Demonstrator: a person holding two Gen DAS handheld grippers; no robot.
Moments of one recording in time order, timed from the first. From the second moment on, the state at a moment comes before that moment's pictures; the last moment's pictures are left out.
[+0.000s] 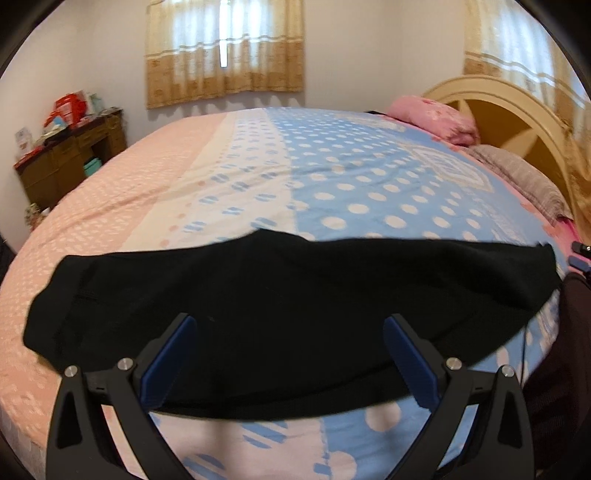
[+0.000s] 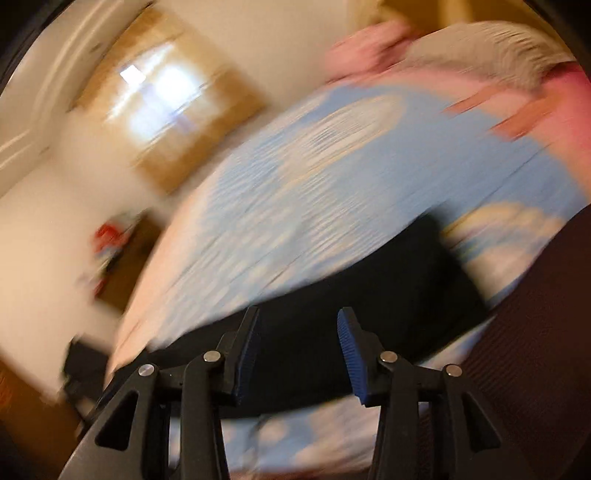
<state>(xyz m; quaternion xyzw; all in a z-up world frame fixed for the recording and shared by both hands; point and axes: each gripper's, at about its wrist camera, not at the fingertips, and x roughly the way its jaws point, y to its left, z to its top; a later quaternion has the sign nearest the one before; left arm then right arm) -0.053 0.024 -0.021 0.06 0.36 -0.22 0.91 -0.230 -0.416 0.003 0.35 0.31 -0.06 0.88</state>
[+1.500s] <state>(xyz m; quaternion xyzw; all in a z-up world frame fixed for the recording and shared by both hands) -0.062 0.088 -0.003 0.03 0.29 -0.21 0.93 -0.208 -0.187 0.126 -0.01 0.33 0.09 0.94</state>
